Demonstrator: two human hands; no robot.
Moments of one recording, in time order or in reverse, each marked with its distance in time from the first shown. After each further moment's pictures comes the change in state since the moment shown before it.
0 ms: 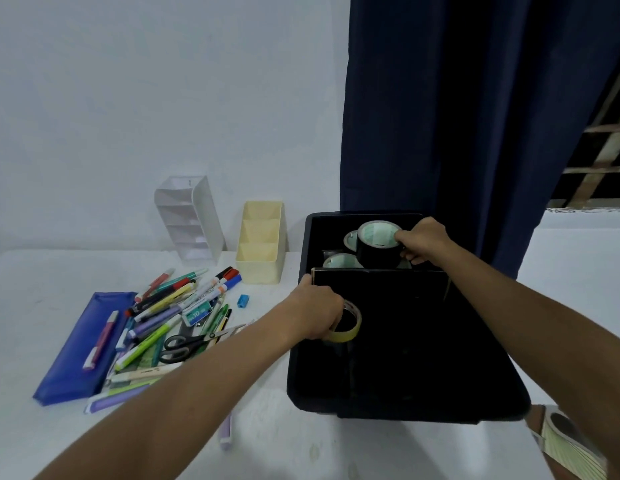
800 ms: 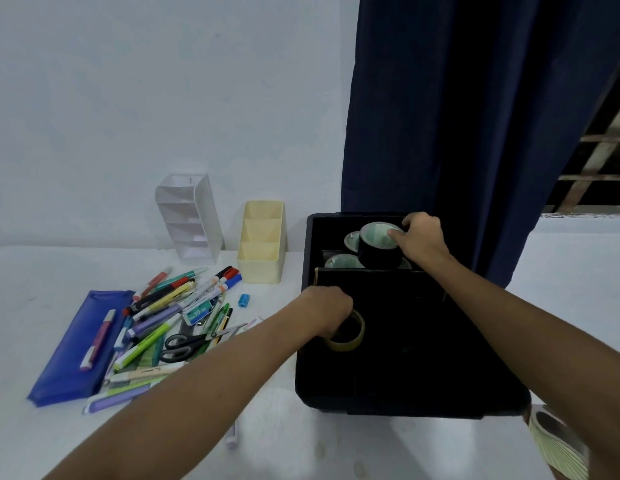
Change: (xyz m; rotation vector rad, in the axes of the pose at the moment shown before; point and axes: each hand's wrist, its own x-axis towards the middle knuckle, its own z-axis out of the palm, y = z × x) left_hand 0.006 0.004 -0.004 -0.119 -0.075 0.011; right_hand -0.018 -0.006 0.012 -0.224 0.244 -0.270
